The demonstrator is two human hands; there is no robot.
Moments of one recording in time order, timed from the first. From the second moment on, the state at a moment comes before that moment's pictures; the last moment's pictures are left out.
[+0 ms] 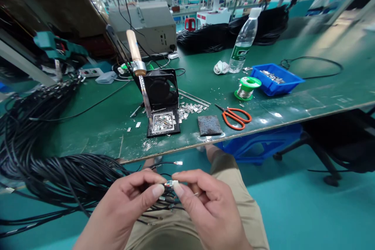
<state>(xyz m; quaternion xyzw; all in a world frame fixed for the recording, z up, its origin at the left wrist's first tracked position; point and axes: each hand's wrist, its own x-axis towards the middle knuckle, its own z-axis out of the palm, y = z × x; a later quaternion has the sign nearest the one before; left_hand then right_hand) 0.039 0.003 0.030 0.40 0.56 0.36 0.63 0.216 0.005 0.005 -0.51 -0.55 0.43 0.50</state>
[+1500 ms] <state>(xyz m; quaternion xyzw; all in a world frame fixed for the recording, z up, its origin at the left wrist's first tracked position) 0.027 0.058 0.021 0.43 0.60 0.47 0.49 0.177 0.061 -0.008 -0.45 -0.69 0.23 0.52</state>
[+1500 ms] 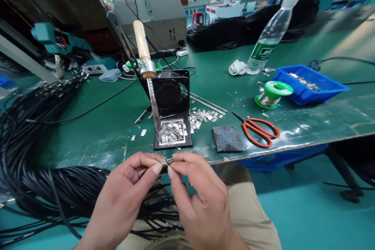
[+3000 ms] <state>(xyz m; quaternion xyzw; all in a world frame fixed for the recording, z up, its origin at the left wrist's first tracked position) 0.024 0.070 0.015 0.42 0.59 0.50 0.47 0.169 0.078 -0.014 -0.44 -0.70 0.22 0.52</state>
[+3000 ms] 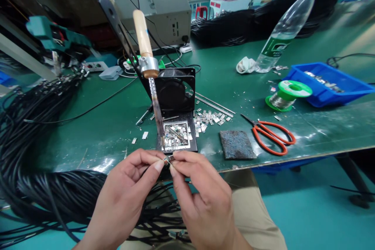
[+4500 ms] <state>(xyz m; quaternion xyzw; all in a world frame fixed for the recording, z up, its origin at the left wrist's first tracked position) 0.025 0.031 0.034 0.50 0.57 0.29 0.59 0.227 0.068 0.029 -0.29 -0.93 0.17 0.16</state>
